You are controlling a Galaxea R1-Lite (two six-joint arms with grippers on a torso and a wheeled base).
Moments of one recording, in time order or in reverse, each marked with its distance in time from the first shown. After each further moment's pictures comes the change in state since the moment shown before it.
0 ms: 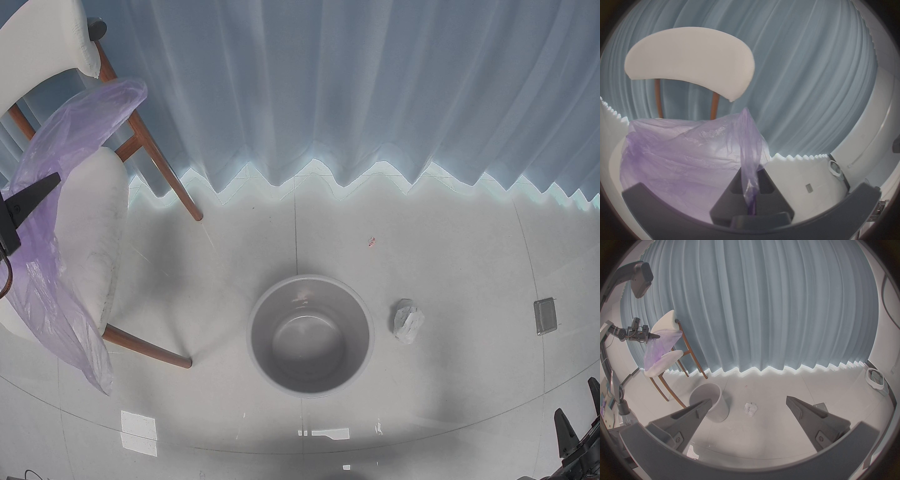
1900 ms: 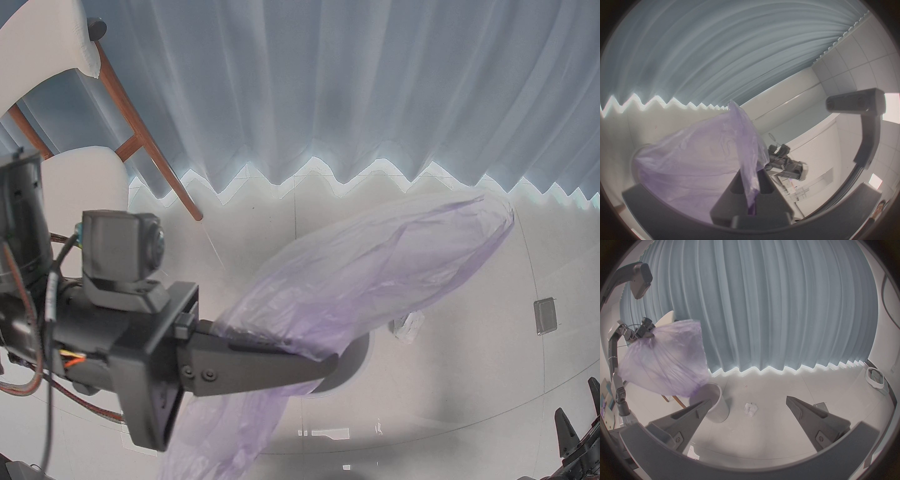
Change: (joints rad) left arm -0.631 0.332 -0.065 -0.011 -0.531 -0.050; right arm 0.000 0.000 0.000 -0.001 -0.002 0.008
